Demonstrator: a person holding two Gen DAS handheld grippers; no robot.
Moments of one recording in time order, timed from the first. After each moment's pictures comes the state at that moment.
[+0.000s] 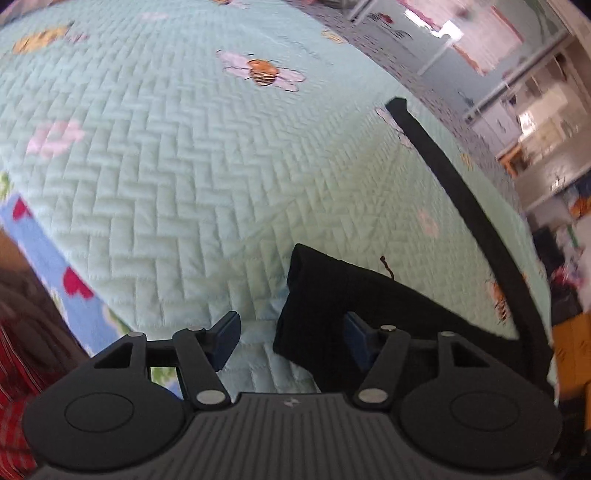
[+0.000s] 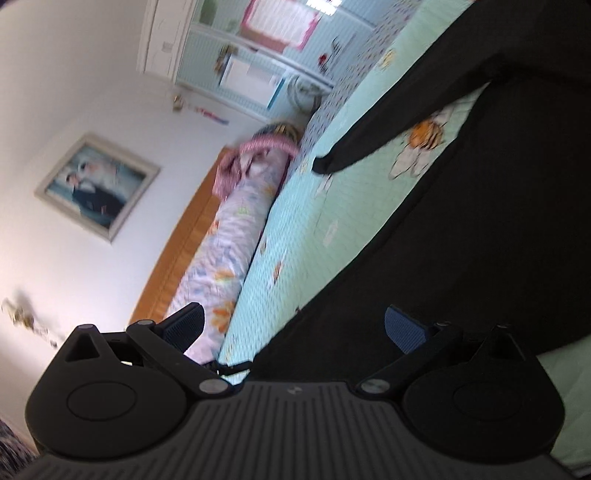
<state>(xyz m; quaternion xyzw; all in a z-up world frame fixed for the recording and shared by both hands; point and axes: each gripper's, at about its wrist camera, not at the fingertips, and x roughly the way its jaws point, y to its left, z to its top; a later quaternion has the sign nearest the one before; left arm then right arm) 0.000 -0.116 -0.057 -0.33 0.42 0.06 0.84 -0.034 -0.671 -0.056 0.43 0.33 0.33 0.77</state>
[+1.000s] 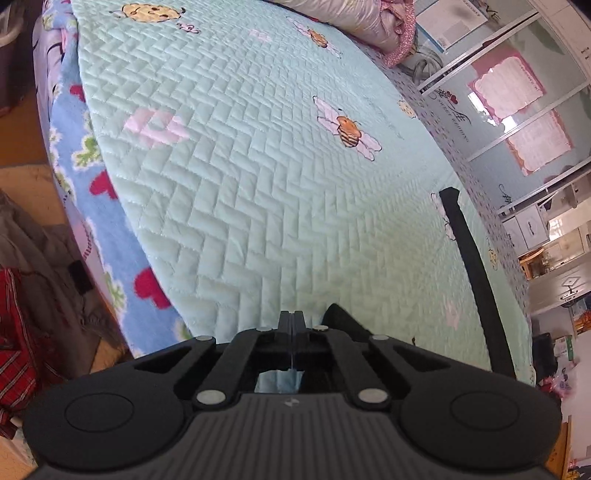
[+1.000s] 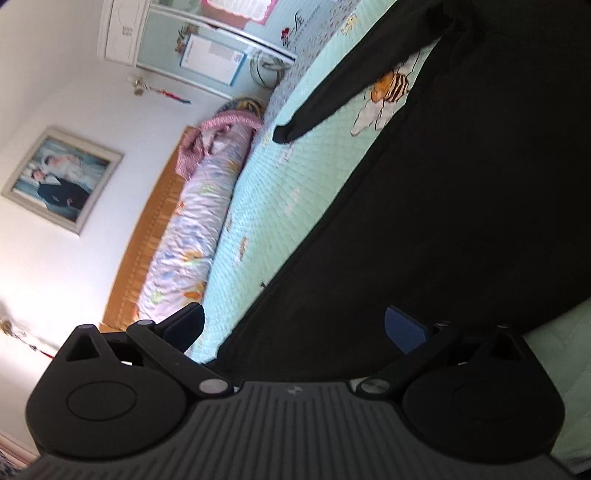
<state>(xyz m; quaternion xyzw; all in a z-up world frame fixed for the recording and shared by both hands) -0.022 -0.077 -0.051 -0.40 0.36 0.16 0.83 -0.029 -0.656 -0.079 0.42 0.39 0.29 0.76</state>
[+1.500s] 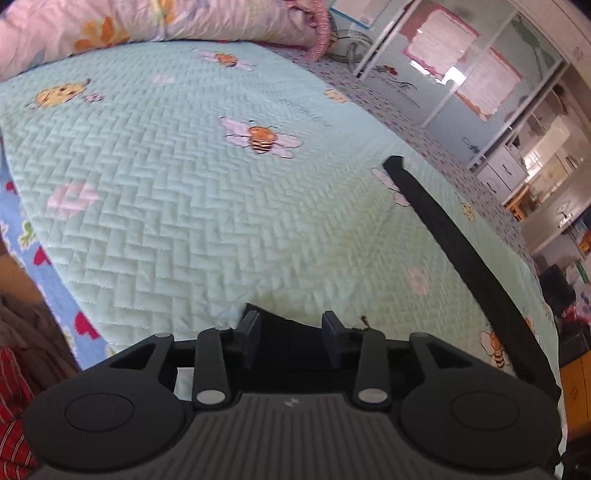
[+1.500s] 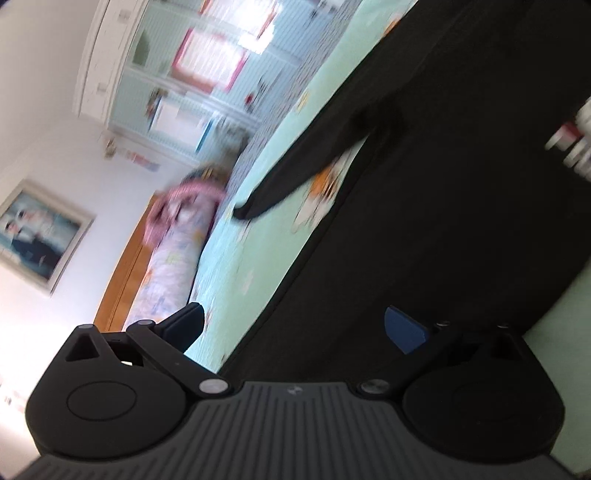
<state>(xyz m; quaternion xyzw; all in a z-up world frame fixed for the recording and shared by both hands) 0.009 -0.156 -0.010 -0.28 0.35 0.09 0.89 -0.041 -0.743 -0.077 0.46 0.32 0.17 0.81</state>
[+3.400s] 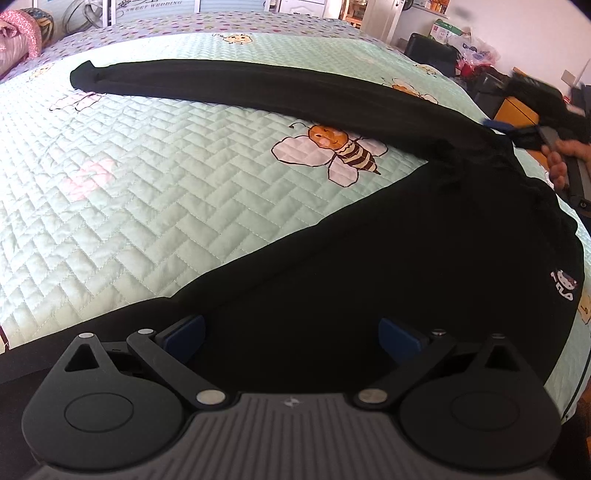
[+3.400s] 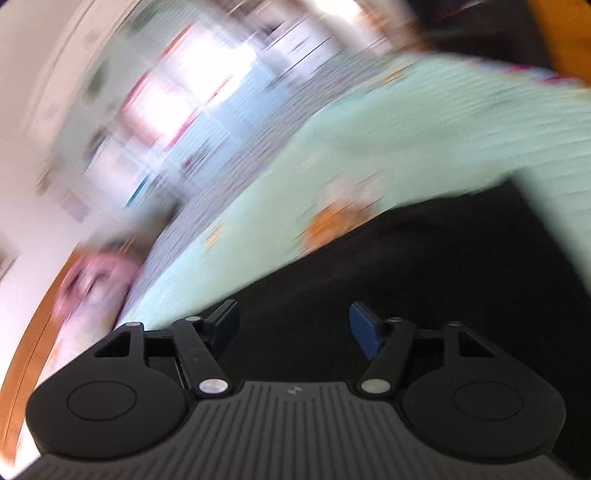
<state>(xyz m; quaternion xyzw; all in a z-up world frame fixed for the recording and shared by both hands) 0.128 -0.428 -0.092 -0.01 0.46 -0.17 0.87 0.227 -0.874 -0.071 0.35 0.31 0.11 0.88</state>
